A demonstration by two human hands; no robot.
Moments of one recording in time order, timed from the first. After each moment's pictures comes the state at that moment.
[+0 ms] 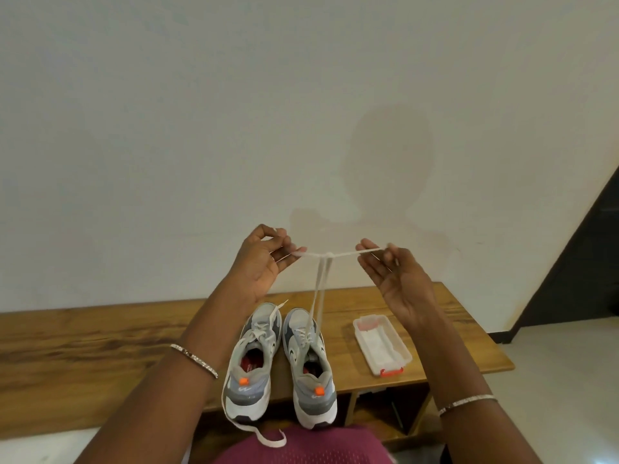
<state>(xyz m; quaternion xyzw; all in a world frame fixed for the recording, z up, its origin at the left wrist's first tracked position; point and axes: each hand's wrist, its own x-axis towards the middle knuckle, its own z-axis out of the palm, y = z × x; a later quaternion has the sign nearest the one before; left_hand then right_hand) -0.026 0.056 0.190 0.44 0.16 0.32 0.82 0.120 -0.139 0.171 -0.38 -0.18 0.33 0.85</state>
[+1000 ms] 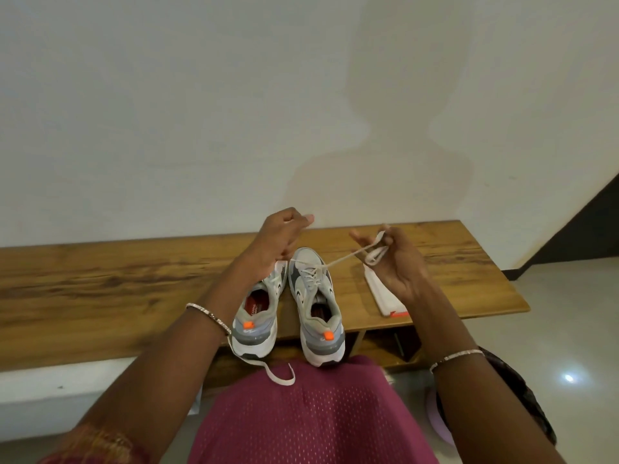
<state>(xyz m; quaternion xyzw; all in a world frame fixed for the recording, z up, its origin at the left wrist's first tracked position) -0.005 0.076 0.089 0.68 0.23 0.17 0.67 0.148 -0.105 0.065 -0.40 -0.08 0.45 0.79</state>
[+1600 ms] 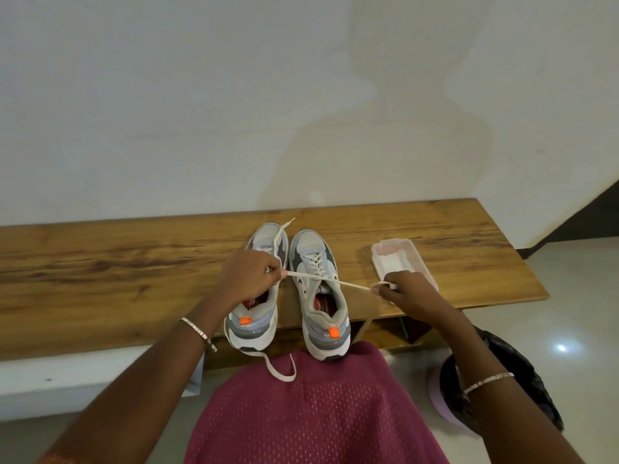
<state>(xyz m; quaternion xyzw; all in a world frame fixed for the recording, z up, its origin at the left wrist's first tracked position) -0.037 0.117 -0.010 0.95 0.27 -0.02 0.18 0.179 -0.140 -0.033 -0.87 -0.42 0.20 0.17</state>
